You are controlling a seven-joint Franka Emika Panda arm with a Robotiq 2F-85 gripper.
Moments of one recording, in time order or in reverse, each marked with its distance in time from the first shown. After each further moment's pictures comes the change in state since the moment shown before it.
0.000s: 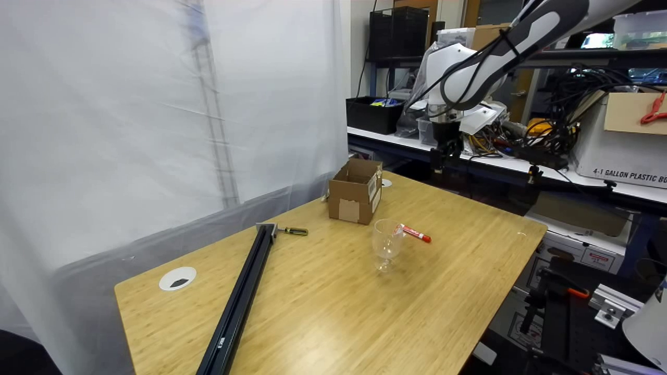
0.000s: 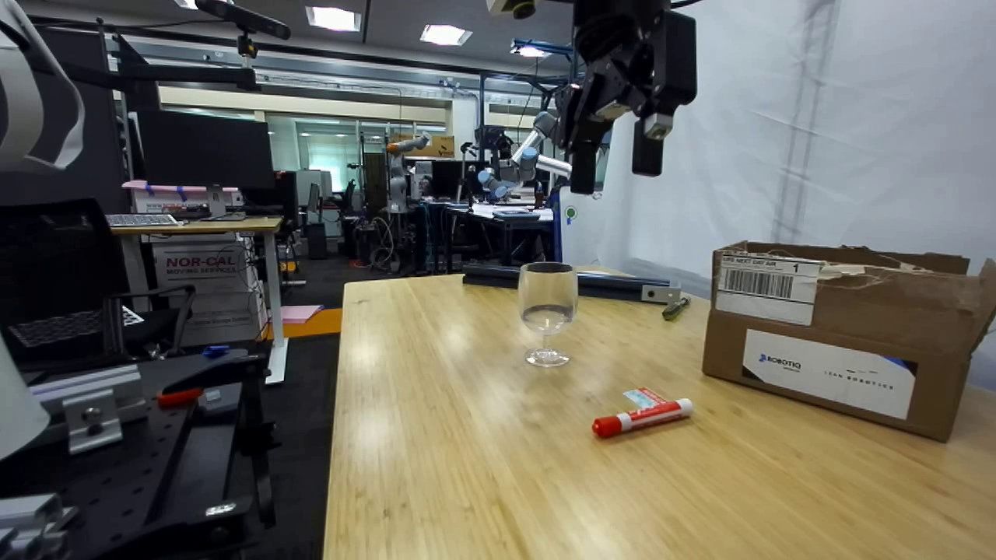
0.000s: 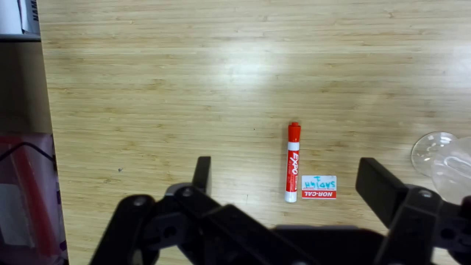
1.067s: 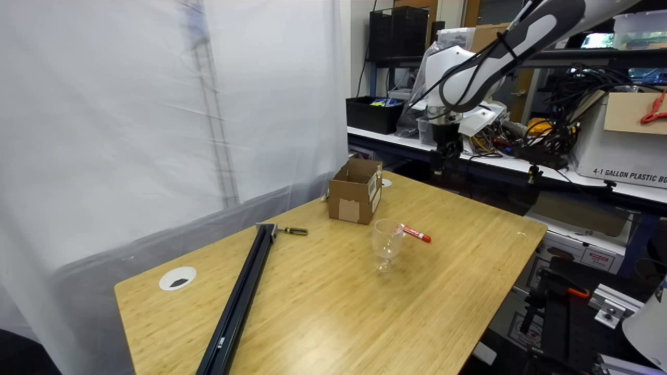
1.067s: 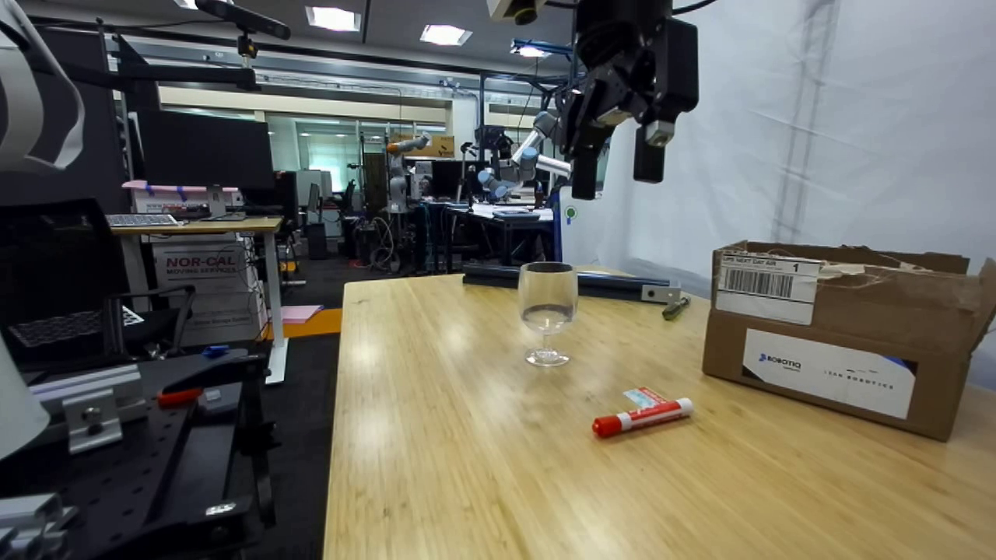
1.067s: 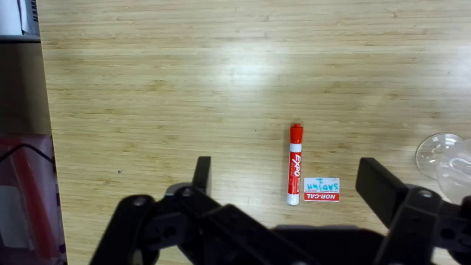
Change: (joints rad) arm -0.001 0.018 -0.002 0.006 -0.002 0.005 0.001
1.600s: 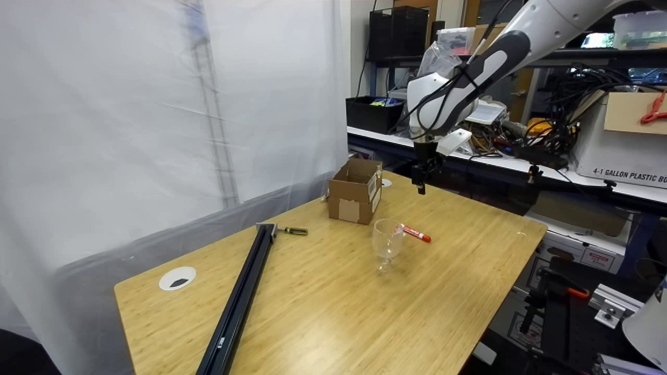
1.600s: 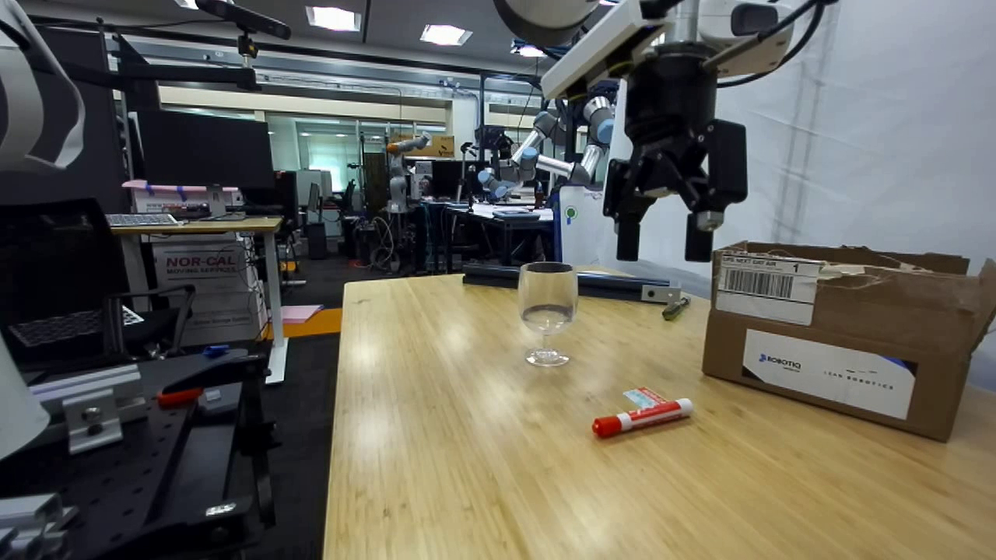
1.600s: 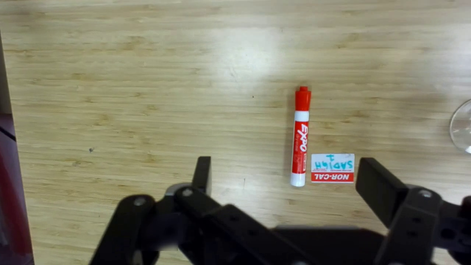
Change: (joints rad) arm -0.002 0.233 -0.001 0.144 0.038 0.099 -0.015
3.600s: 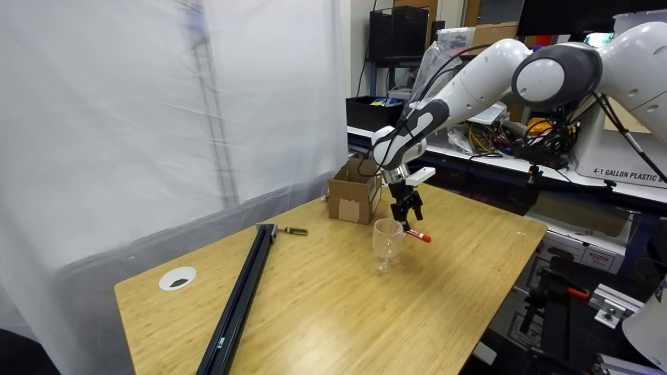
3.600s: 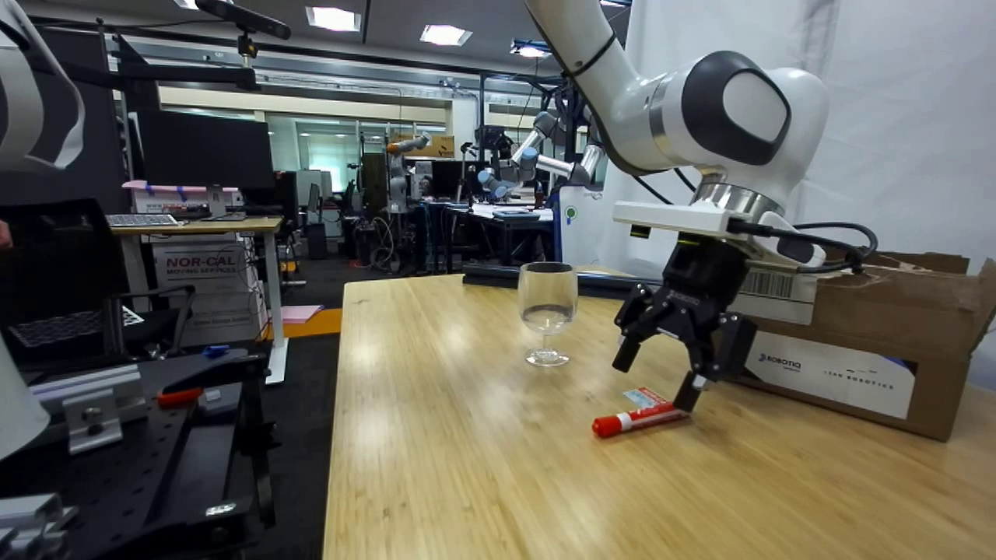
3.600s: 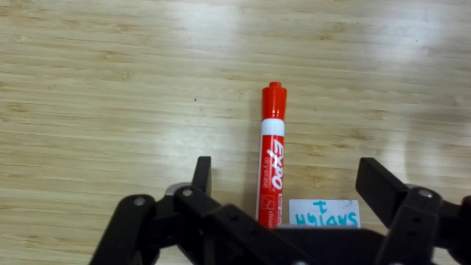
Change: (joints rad) arm -0.073 0.581 0.085 0.596 0.153 -0.389 -0.165
